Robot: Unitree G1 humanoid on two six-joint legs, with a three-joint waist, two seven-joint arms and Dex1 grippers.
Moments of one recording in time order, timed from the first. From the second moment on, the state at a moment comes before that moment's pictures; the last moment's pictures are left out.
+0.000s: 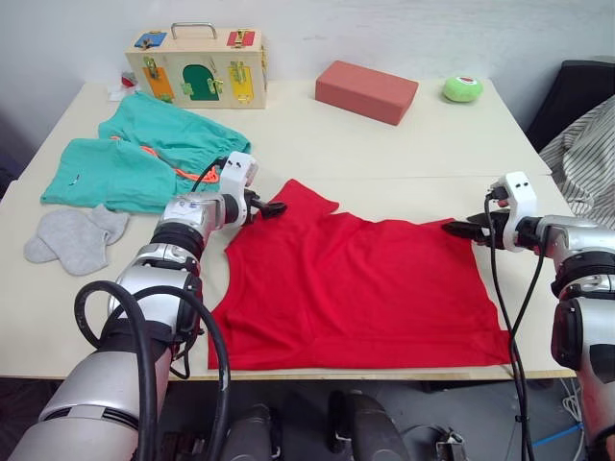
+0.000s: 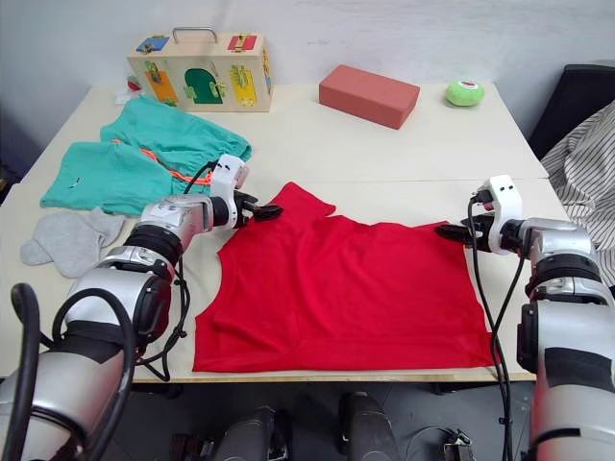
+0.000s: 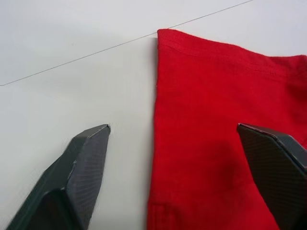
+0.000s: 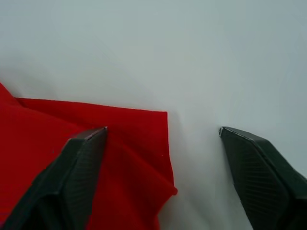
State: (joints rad) left arm -1.25 0.33 0.03 1.31 -0.07 0.31 -0.60; right arm -1.06 -0.73 -0.05 1.26 0.08 0.30 0.94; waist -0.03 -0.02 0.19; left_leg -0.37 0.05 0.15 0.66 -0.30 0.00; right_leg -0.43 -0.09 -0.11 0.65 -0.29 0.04
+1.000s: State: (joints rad) left arm -1.21 0.33 0.12 1.34 -0.03 0.17 -0.70; right arm -1.06 -0.75 -0.11 1.28 0.03 0.21 0.97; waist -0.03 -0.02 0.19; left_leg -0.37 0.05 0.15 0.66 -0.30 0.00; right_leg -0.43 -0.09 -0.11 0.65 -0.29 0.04
